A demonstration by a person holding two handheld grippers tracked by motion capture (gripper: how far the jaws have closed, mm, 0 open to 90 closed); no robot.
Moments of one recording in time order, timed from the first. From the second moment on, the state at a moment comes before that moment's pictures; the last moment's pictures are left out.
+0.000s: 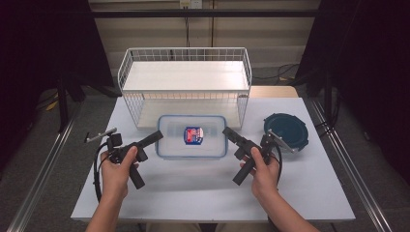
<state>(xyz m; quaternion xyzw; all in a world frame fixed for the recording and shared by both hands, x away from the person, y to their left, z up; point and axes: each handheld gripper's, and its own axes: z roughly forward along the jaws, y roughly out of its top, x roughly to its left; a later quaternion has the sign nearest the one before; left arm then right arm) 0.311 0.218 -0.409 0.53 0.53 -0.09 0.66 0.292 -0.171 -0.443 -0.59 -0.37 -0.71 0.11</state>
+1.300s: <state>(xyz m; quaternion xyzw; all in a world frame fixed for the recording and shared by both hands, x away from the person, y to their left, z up) 0.350 0.213 -0.347 0.47 0.51 -0.08 0.71 0.337 -0.158 -0.369 -0.56 -0.31 -0.76 0.06</state>
